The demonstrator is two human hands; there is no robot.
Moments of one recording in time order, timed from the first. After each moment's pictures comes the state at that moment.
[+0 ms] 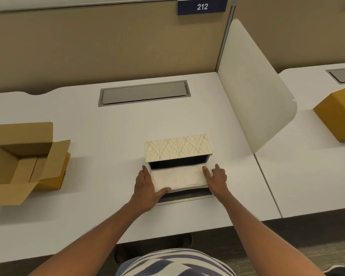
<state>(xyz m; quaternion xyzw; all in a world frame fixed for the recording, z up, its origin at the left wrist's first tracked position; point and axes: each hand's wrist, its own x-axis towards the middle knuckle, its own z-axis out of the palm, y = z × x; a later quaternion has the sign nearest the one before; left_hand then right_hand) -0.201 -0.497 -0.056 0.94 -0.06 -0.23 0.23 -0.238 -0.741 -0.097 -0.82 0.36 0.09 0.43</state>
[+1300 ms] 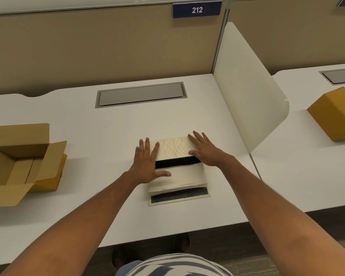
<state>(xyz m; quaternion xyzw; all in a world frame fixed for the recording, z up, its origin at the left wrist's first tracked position) -0.124 -0.516 -0.038 0.95 -0.25 -0.18 0.06 -0.161 -0.775 -0.023 -0.95 -0.01 0.19 0.24</state>
